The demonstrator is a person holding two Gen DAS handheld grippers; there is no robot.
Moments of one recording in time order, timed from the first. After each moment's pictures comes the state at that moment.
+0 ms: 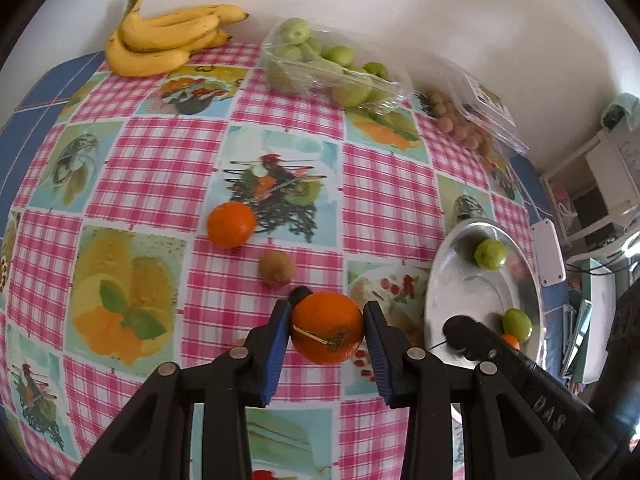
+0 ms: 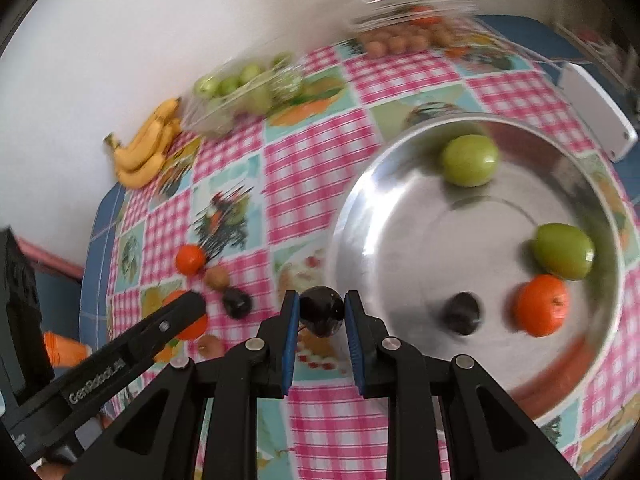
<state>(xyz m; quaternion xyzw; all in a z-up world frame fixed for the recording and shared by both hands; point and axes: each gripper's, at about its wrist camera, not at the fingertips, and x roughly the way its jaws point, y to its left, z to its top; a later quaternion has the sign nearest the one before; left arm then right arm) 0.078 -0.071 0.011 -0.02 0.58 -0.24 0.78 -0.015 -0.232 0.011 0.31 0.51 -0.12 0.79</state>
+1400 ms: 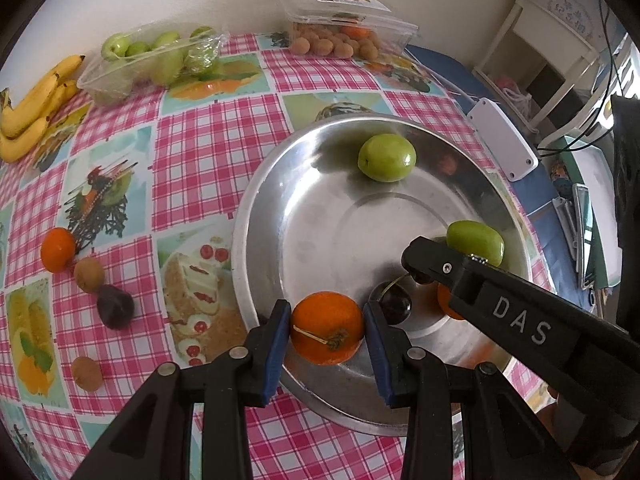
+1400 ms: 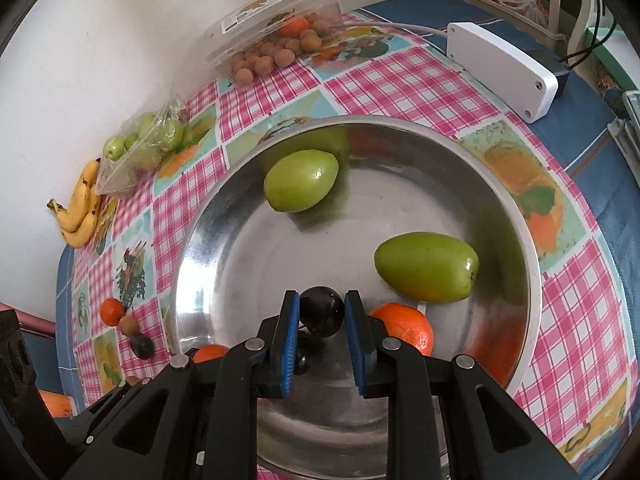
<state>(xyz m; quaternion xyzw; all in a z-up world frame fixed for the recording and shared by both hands) 0.006 -0.198 -0.020 0.12 0.56 -0.35 0.74 -0.056 -0.313 -0.018 0.34 0.49 -0.22 0.77</state>
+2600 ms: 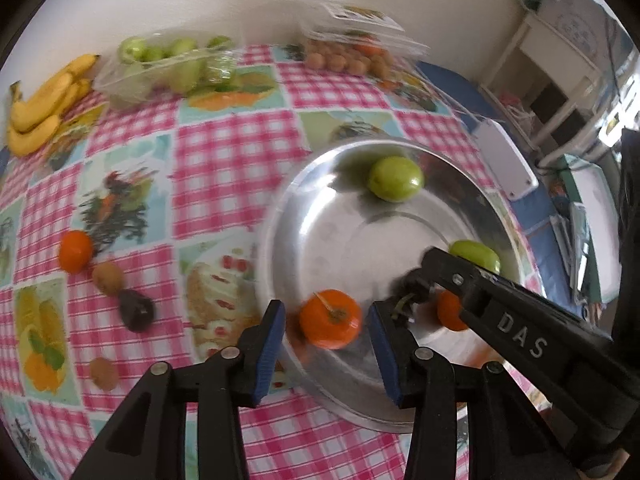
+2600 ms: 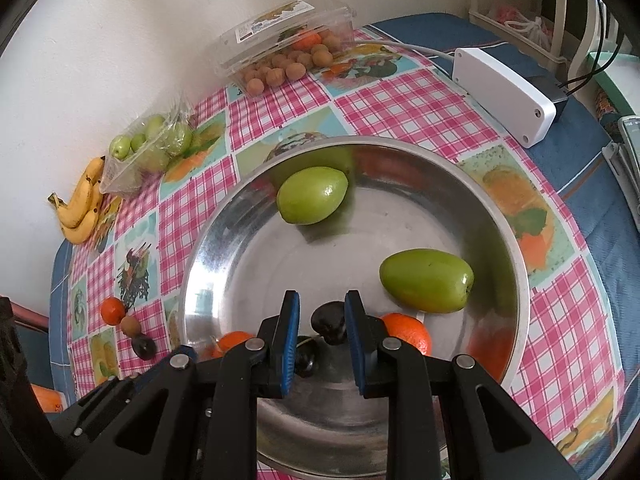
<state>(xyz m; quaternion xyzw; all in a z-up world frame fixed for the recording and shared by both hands) 0.017 -0.182 -0.003 0.10 0.55 -0.33 0.76 -0.053 -0.315 -0.005 0.31 0.49 -0.21 0.79</state>
